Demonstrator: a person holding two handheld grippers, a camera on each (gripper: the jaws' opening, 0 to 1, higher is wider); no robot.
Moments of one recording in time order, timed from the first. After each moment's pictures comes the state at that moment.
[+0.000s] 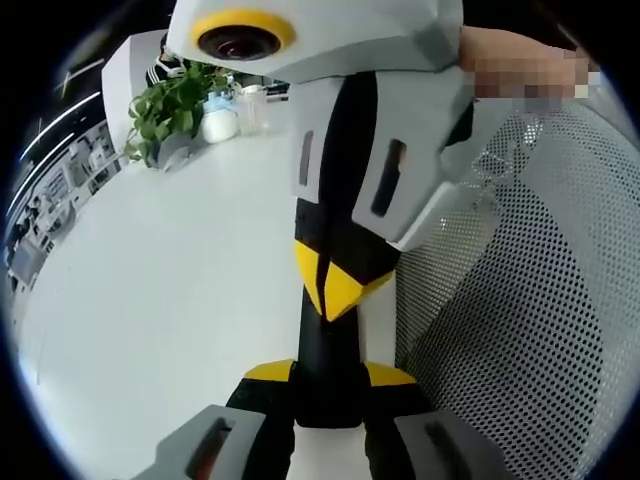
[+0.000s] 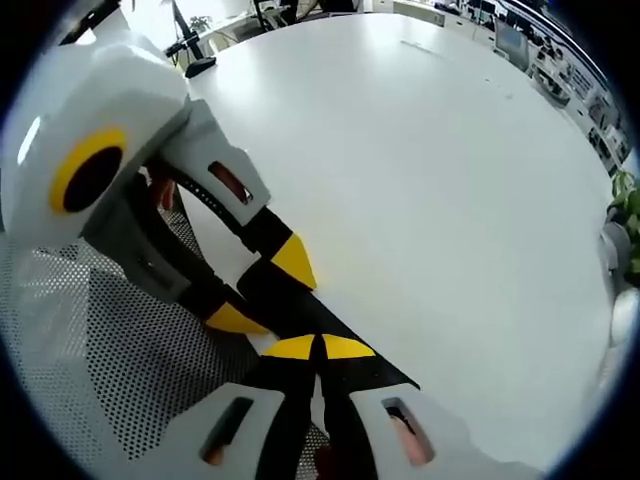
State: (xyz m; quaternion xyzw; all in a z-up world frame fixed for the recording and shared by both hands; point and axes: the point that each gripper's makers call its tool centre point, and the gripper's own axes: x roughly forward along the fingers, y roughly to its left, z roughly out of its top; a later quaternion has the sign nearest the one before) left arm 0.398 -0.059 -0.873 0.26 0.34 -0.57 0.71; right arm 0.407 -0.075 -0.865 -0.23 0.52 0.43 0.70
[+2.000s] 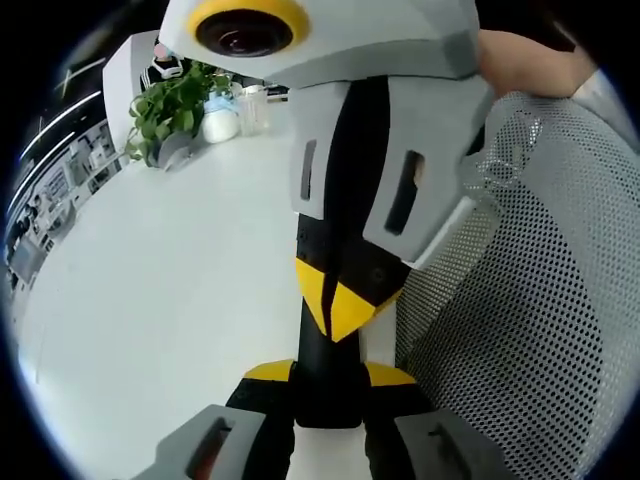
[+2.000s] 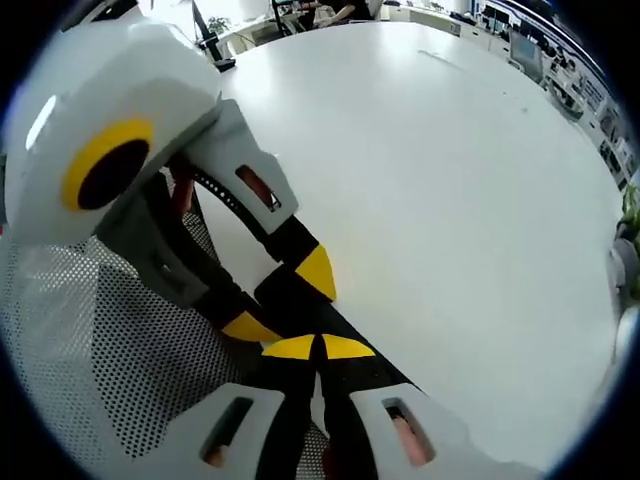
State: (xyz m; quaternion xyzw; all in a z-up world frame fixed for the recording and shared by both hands) left arm 0.398 -0.059 -0.873 0.25 0.34 -0.57 0.71; right arm 0.402 -0.064 -0.866 -0.23 0.51 0.46 0.69
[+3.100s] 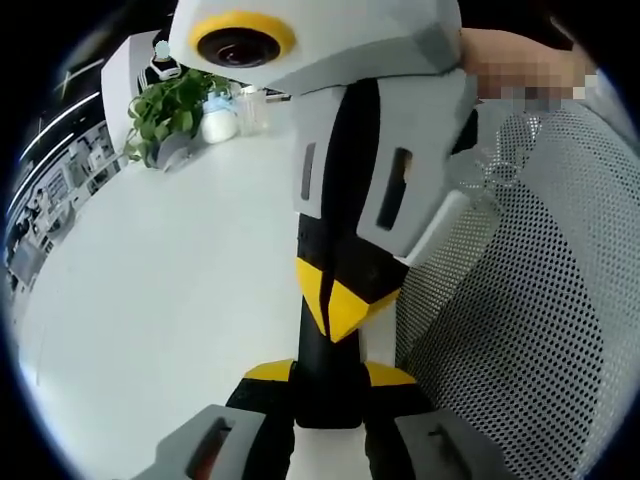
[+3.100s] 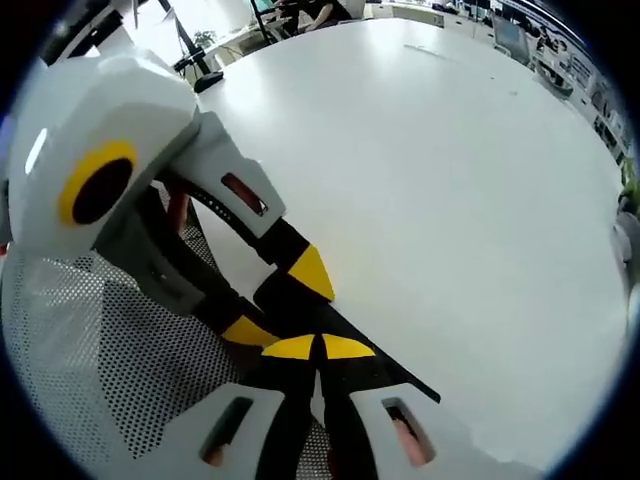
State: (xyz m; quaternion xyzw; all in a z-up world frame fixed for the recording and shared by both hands) left arm 0.399 -0.059 -0.873 0.26 0.34 -0.57 0.71; right arm 0.402 -0.064 -0.866 -0.19 0.52 0.45 0.70
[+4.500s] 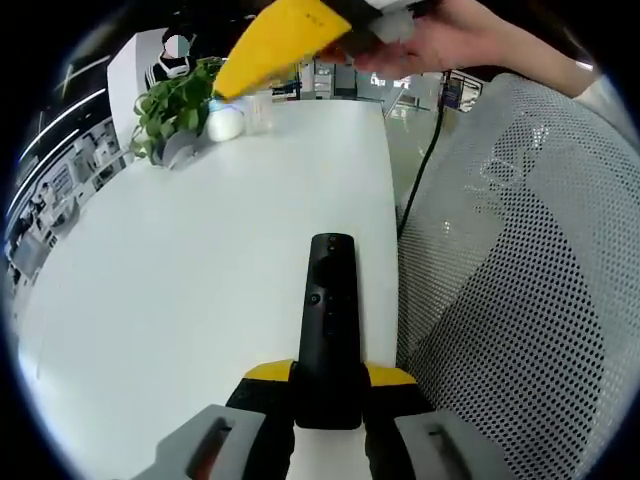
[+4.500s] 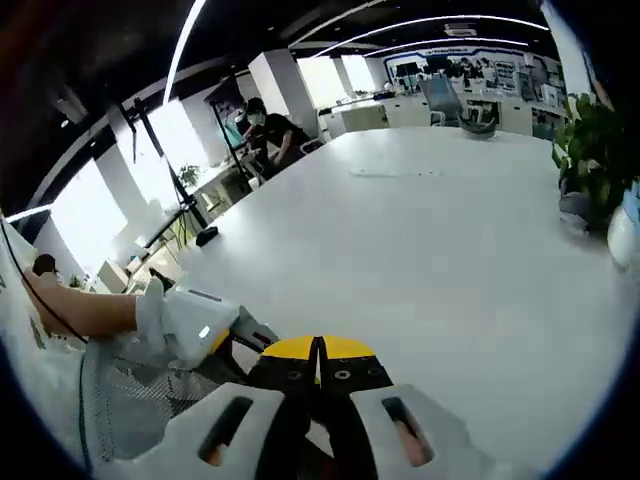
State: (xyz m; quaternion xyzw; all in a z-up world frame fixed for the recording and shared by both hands) left arm 0.399 -0.060 -0.874 0.25 0.34 -0.56 0.72; right arm 0.456 -0.096 -0.709 0.08 0.30 0.41 0.86
